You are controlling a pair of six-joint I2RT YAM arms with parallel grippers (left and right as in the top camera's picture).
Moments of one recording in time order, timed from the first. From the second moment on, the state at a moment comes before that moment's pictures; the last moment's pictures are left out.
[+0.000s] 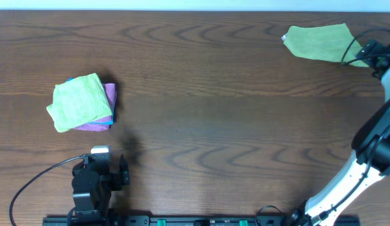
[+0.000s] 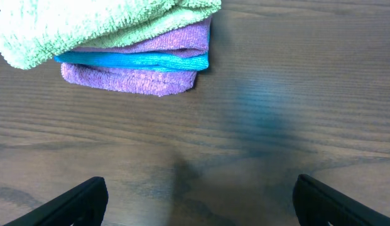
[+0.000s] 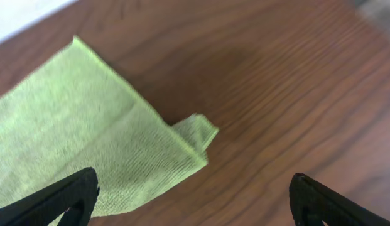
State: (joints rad) left arm 0.04 0.01 0.17 -0.78 -0.06 0.04; right arm -0.54 2.26 1.77 -0.32 0.01 0.16
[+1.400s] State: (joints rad) left arm 0.04 0.01 0.17 -0.78 -0.06 0.04; right arm -0.47 2.39 1.77 -0.23 -0.12 0.25
